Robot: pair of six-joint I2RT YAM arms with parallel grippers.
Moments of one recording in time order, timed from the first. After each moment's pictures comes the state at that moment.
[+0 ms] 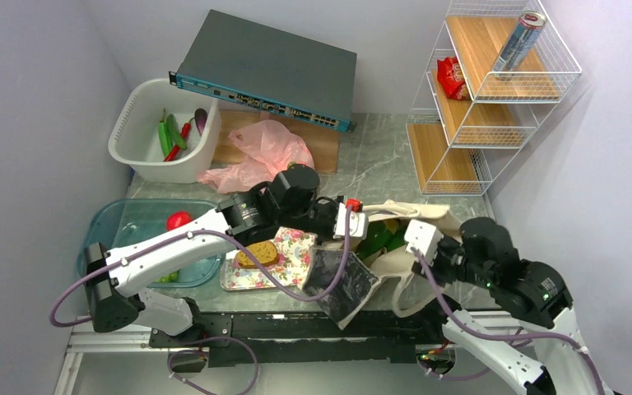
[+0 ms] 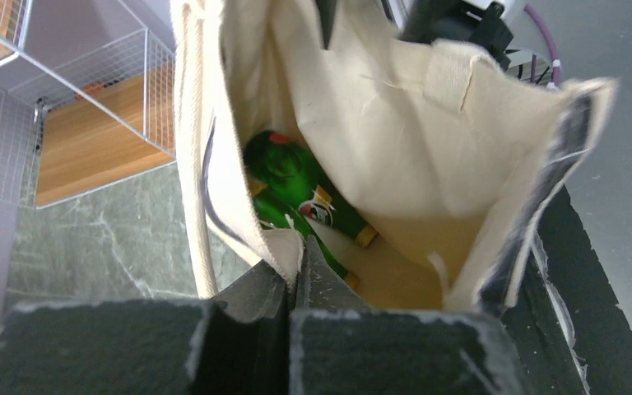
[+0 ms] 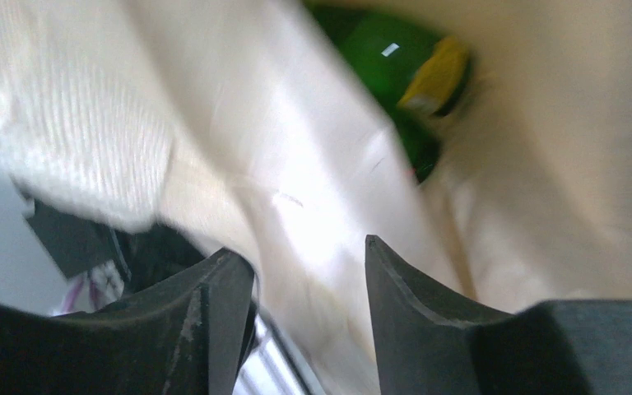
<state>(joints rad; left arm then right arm) -1.07 1.37 1.35 -0.36 0.50 0.54 0.60 0.54 1.09 -1.35 -0.12 -0.60</state>
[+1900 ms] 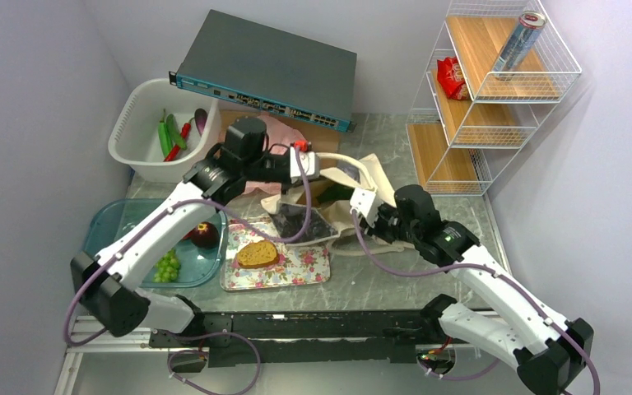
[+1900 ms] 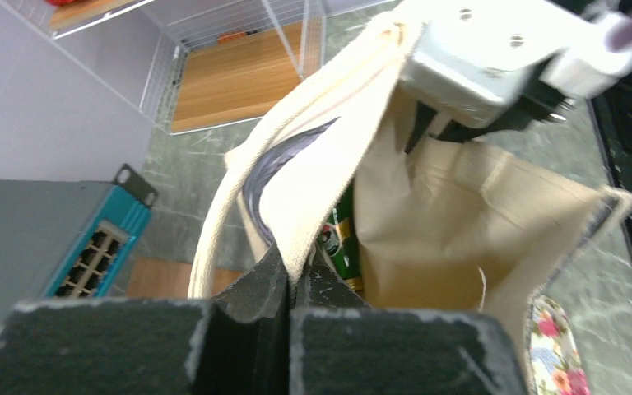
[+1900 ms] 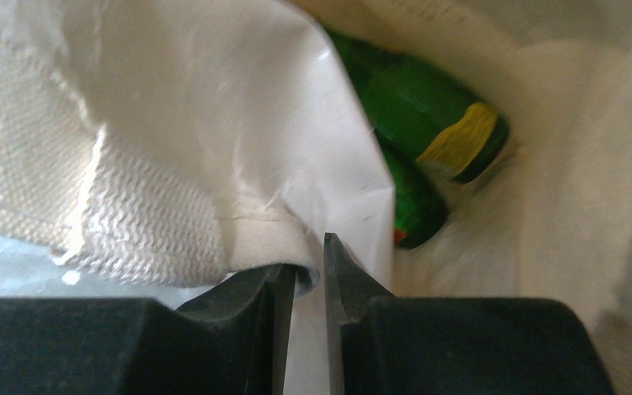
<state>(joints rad) -0.64 1.40 1.41 -0.36 0.75 0.64 0.61 0.90 0.79 -0.51 -0.13 -0.58</state>
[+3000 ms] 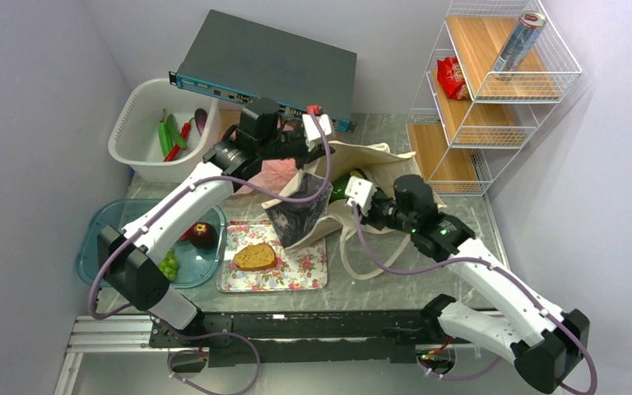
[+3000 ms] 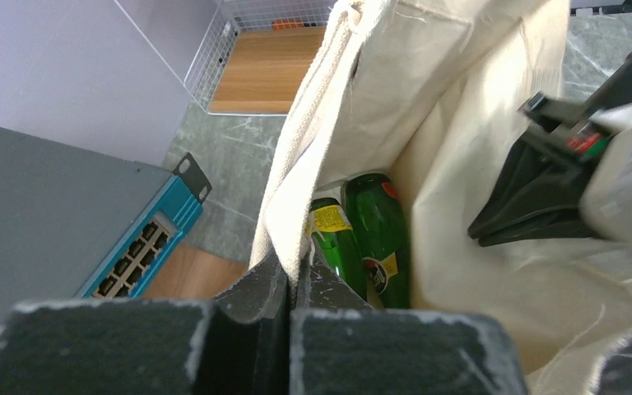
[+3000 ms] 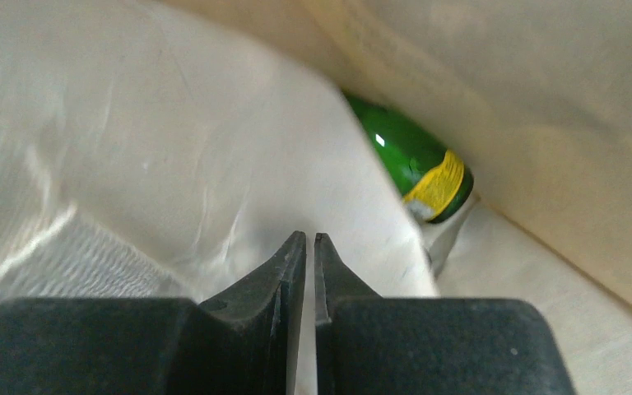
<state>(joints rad) -0.63 1.56 1.55 -0.24 0.61 0.45 0.61 0.96 0.79 -0.34 -0.23 -0.62</state>
